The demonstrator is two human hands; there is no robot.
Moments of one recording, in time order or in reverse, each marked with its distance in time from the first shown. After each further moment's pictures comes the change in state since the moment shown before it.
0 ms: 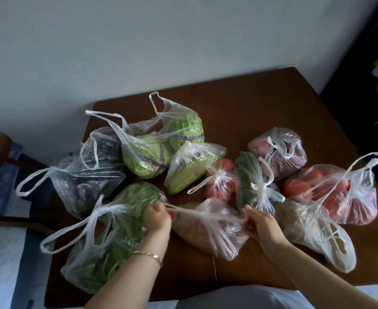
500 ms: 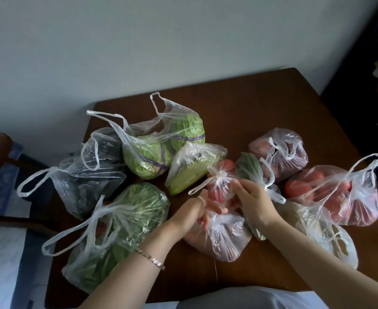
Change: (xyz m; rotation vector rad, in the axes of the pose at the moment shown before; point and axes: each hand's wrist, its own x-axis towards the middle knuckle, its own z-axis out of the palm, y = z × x) left_hand -0.034 0.029 0.016 0.217 -1.161 0.239; right_hand -0.019 -0.060 0.042 -0.303 -0.098 -0.366
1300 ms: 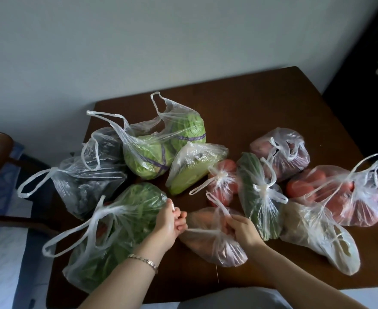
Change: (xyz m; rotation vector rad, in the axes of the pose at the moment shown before) left_hand -0.004 -0.022 -0.017 -0.709 0.717 -0.350; right_hand -0.001 0.083 0.017 0.014 -0.014 0.324
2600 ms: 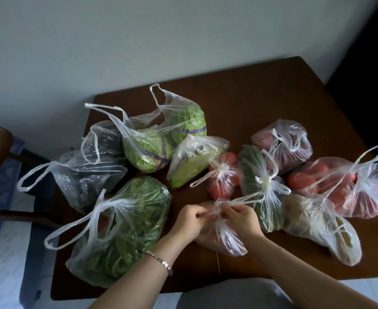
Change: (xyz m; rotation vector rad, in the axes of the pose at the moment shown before) left_hand -0.005 -0.035 0.009 0.945 -0.263 0.614; right_hand 0.004 0.001 0.010 -0.007 0.162 -0.100
